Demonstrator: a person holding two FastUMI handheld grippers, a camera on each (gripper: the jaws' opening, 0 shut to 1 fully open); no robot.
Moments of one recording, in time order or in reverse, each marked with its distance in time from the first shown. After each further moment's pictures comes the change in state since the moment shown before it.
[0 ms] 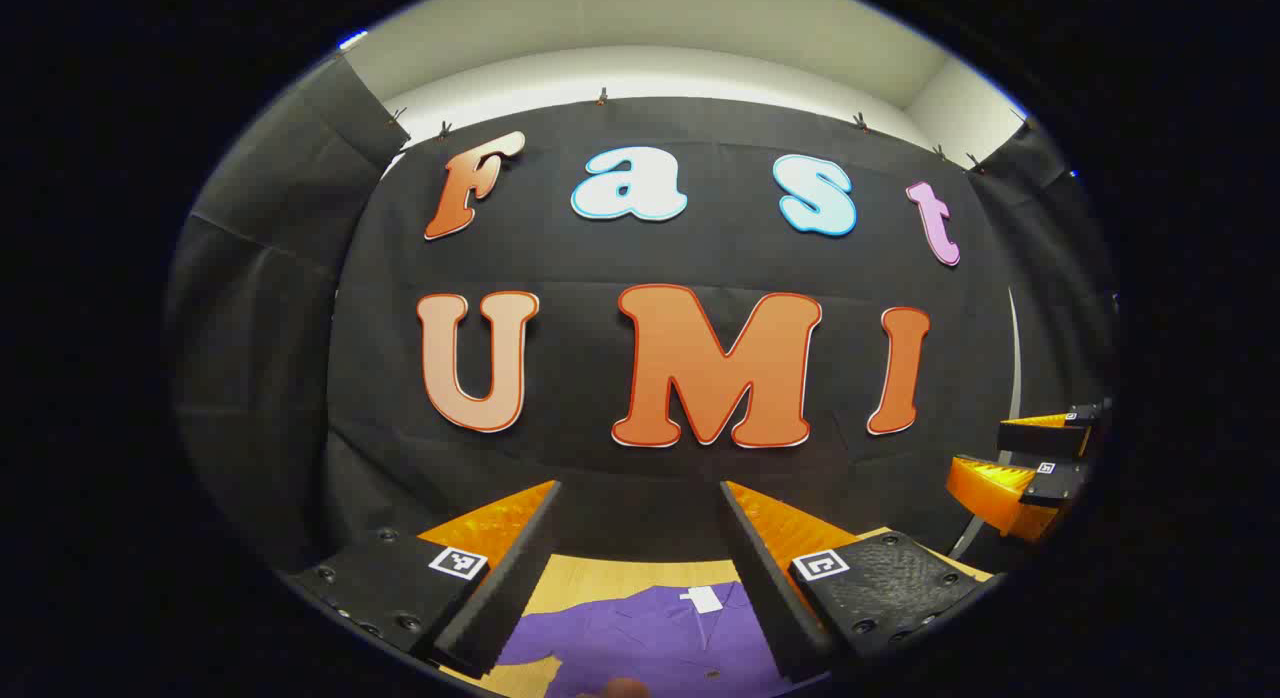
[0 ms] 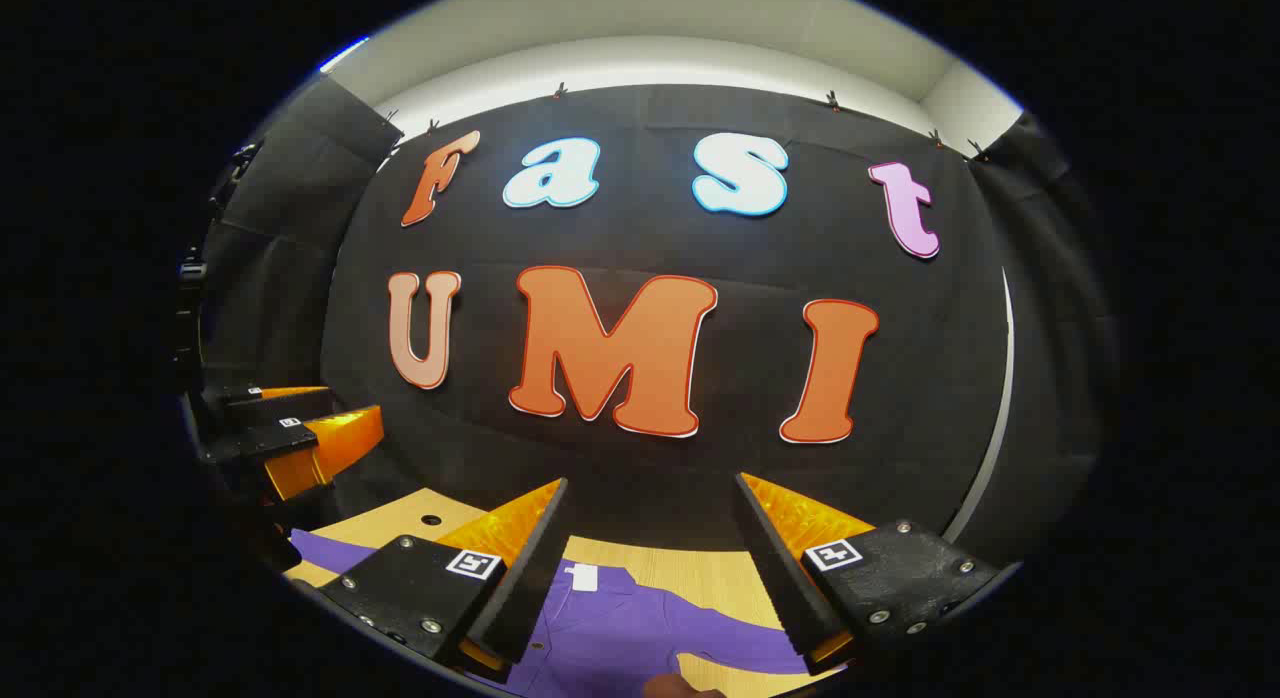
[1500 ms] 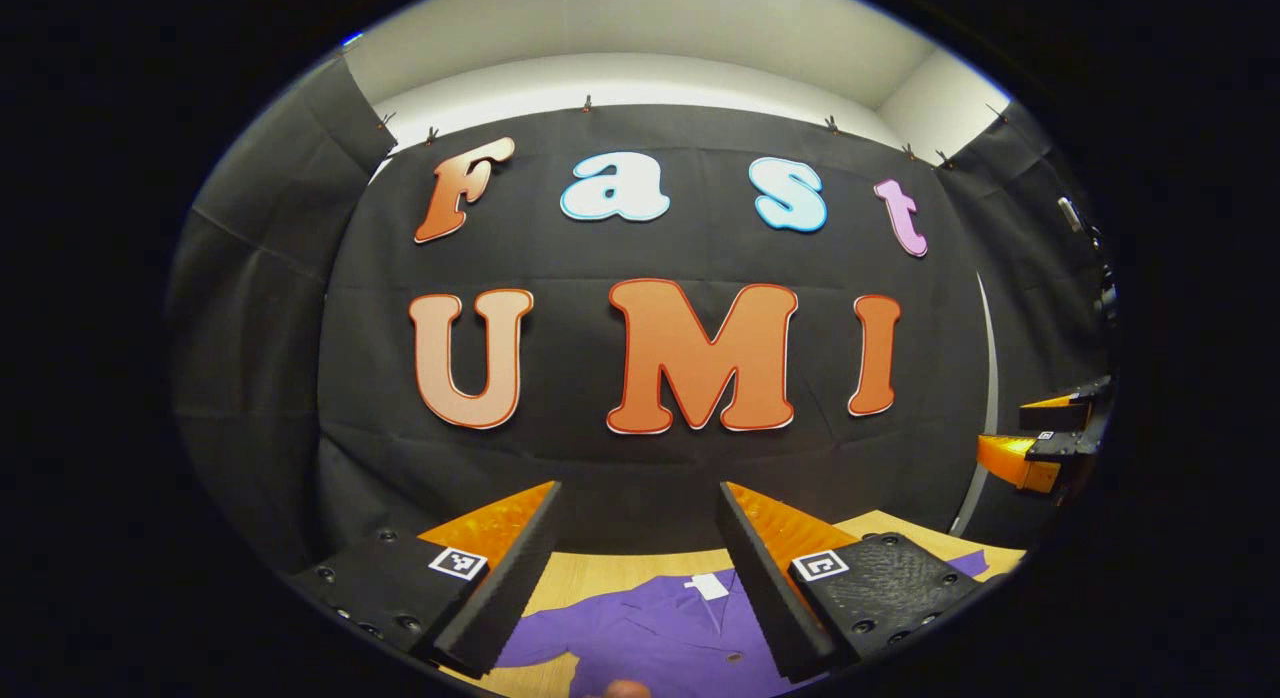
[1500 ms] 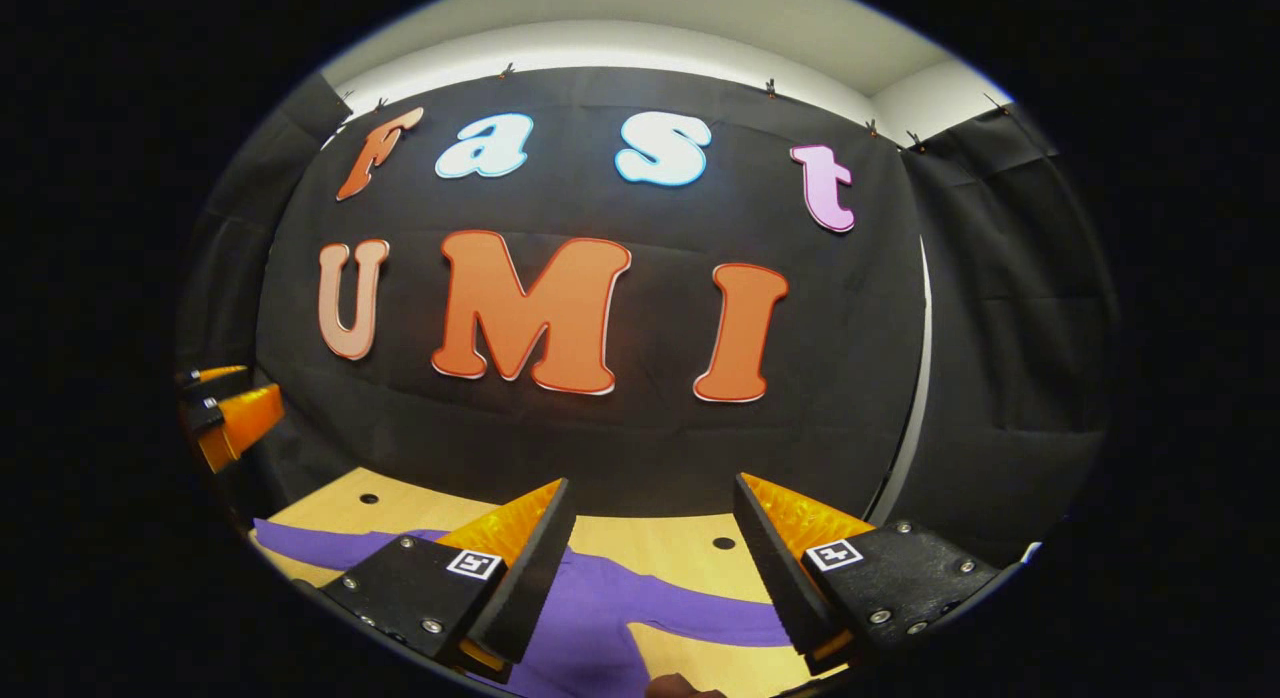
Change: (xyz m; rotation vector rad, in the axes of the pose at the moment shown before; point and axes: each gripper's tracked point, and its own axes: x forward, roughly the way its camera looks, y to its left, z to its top) left arm -0.036 0.013 -0.029 0.039 -0.019 -0.071; right arm -0.037 -0.066 -0.053 -0.003 0.090 -0.250
